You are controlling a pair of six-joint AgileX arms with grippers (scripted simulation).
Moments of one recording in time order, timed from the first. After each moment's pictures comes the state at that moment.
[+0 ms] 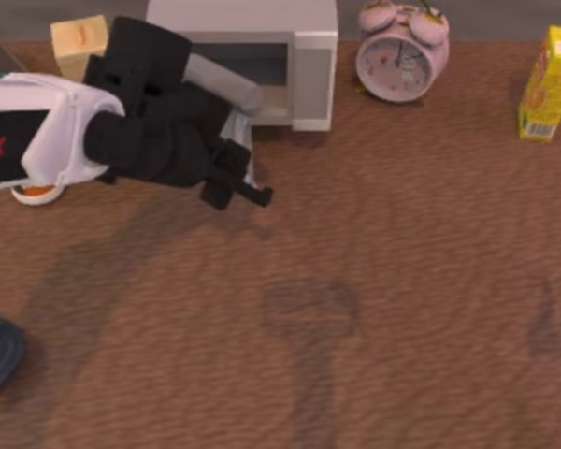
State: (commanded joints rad) left arm -0.43 1.82 1.13 -0.19 0.20 0.18; right arm 0.00 0.00 0.00 0.00 0.00 0.00
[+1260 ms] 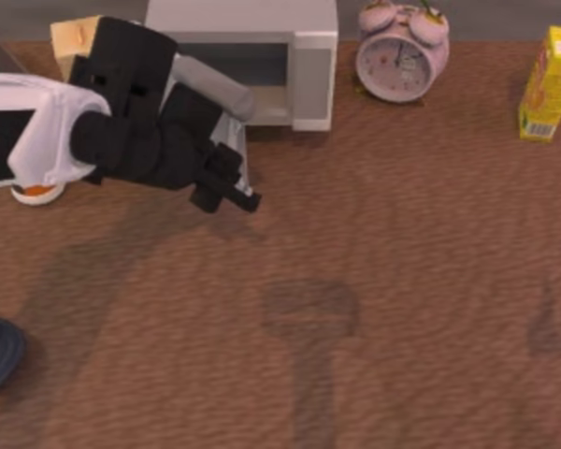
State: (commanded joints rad) left arm -0.40 1.81 1.12 -0.20 0.24 0.24; right arm 0.00 0.00 0.00 0.00 0.00 0.00
